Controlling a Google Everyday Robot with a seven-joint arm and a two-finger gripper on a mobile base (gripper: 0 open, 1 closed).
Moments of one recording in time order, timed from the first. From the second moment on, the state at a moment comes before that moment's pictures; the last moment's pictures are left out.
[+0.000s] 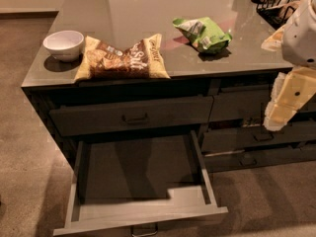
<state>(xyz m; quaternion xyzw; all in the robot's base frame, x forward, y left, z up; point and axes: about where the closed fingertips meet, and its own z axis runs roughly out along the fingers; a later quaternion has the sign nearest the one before) 0.438 -0.217 0.976 -0.60 0.78 -0.03 0.16</state>
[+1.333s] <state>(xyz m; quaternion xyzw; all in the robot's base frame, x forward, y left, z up) 0.416 -0.265 0.747 -0.56 0.82 0.06 0.08</state>
